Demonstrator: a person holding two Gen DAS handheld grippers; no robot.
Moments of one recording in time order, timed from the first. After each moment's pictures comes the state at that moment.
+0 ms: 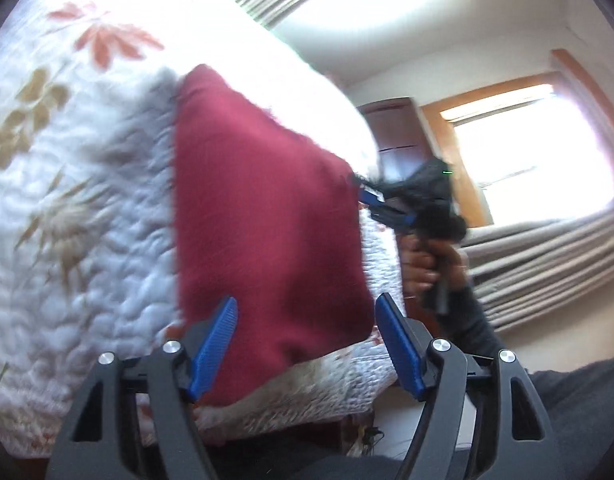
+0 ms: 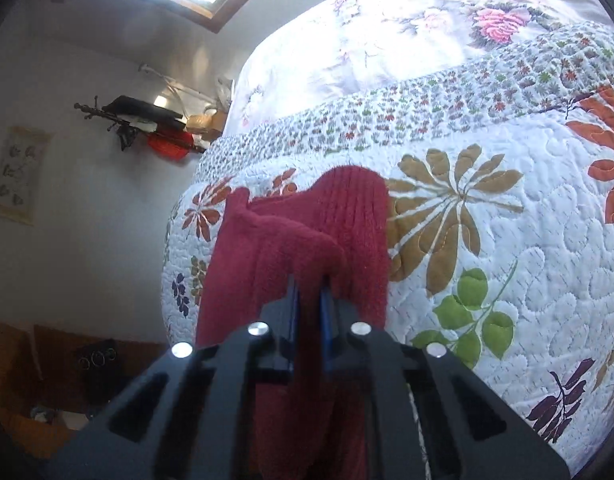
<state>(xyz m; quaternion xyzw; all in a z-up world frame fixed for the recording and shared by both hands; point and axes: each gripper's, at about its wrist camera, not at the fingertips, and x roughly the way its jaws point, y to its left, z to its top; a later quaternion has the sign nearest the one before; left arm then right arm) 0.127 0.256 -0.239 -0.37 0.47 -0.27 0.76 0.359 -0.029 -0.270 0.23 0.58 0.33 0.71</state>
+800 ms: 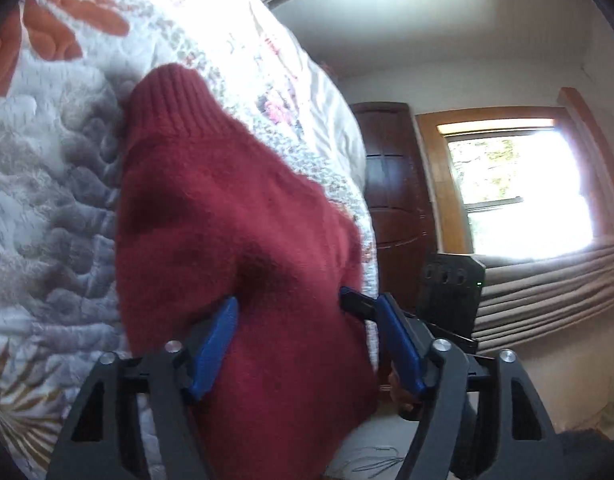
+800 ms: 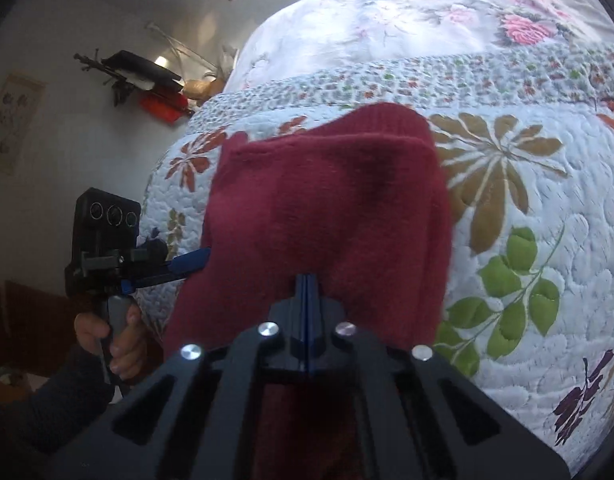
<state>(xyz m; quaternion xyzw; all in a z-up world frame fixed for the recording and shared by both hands) 0.254 0.285 -0.317 -0.41 0.51 -0.27 0.71 0.331 0.000 -0.305 0.15 0.61 0.34 0.70</state>
